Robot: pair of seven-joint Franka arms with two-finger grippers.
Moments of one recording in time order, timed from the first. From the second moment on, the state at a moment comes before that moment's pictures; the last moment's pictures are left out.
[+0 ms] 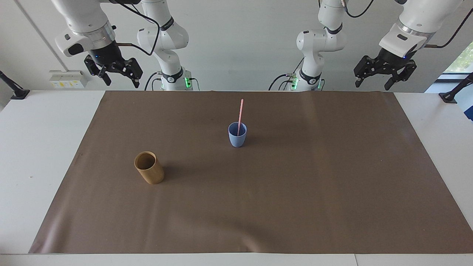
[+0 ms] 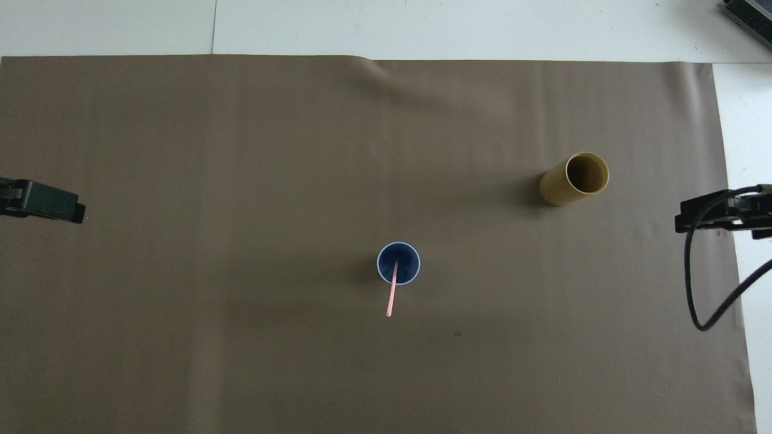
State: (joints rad) left arm -0.03 -0.01 -0.06 -1.44 -0.02 1.40 0.07; right arm 0.05 -0.06 -0.04 -1.54 -0.02 1.43 0.11
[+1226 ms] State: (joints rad) left arm -0.03 -0.01 -0.06 -1.44 -0.02 1.40 0.07; right arm 0.04 -0.06 -0.04 -1.54 -0.03 1.43 0.11
